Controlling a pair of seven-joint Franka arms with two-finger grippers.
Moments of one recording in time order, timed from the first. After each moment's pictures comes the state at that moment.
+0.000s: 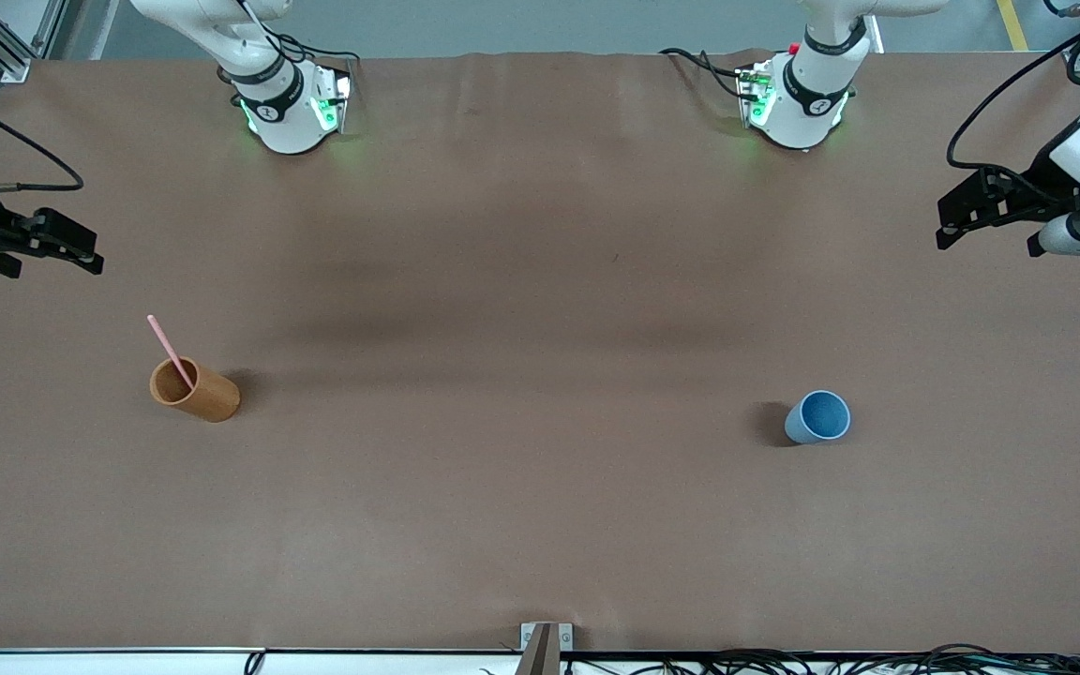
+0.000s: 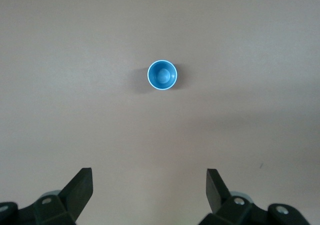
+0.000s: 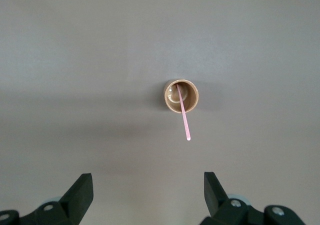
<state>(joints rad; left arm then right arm) -0.10 0.02 -0.03 -1.47 -0.01 1.53 -0.02 0.00 0.03 -0.02 -1.54 0.00 1.55 -0.05</state>
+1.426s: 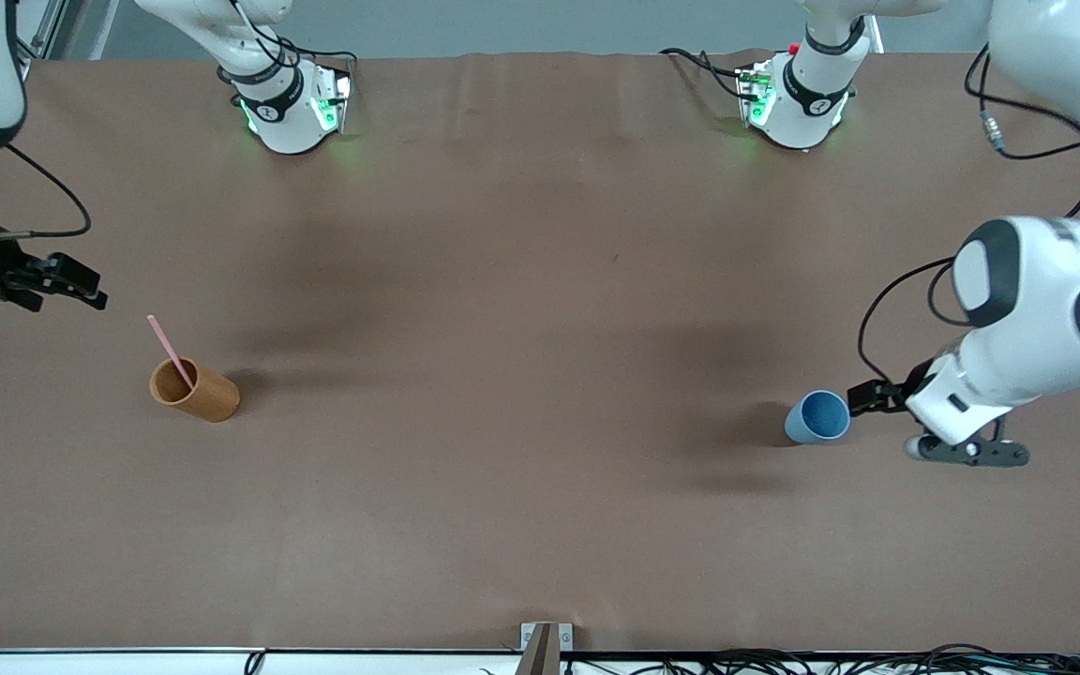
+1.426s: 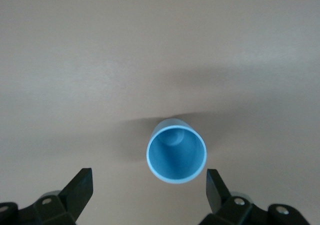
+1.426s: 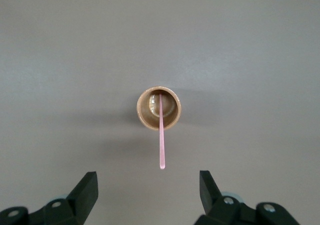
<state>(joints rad) -0.07 0.45 -0.01 -1.64 -0.05 2.11 0.04 -0.15 -0.05 -0.02 -2.00 0.08 2.00 -0.21</state>
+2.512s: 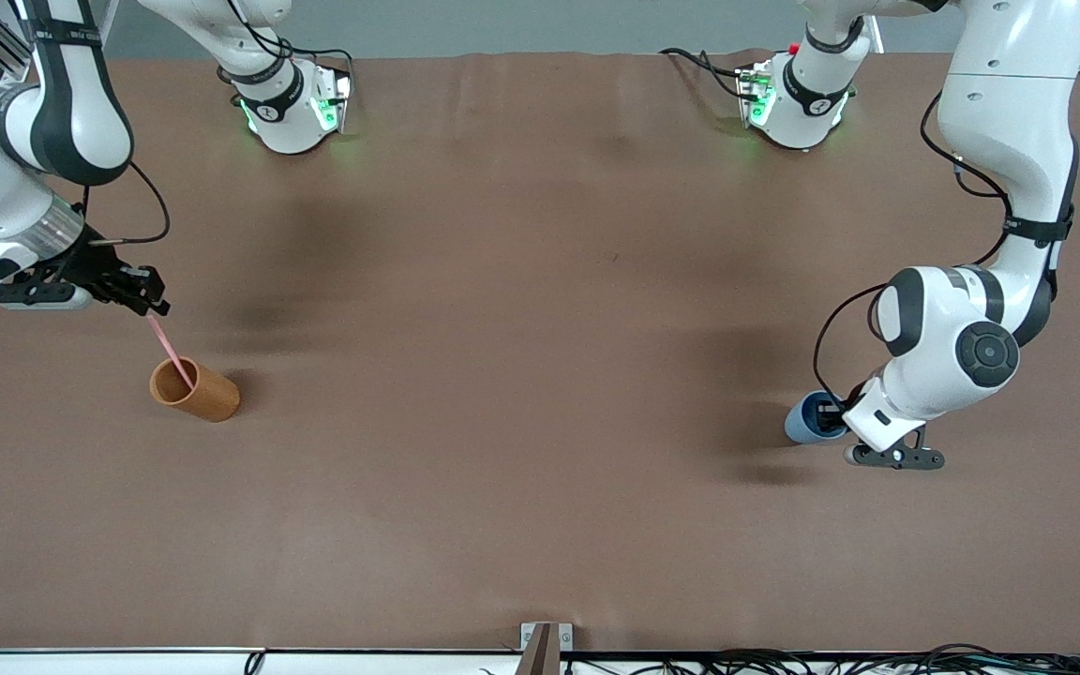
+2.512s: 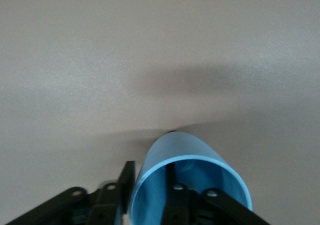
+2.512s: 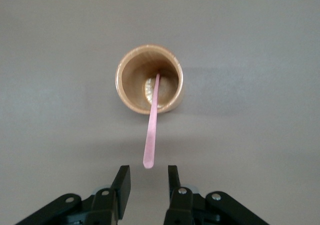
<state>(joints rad) -0.08 0.56 -0.01 -1.78 -0.05 2.38 0.03 -0.19 -0.12 -0.02 -2.43 0.24 2.45 -0.31</state>
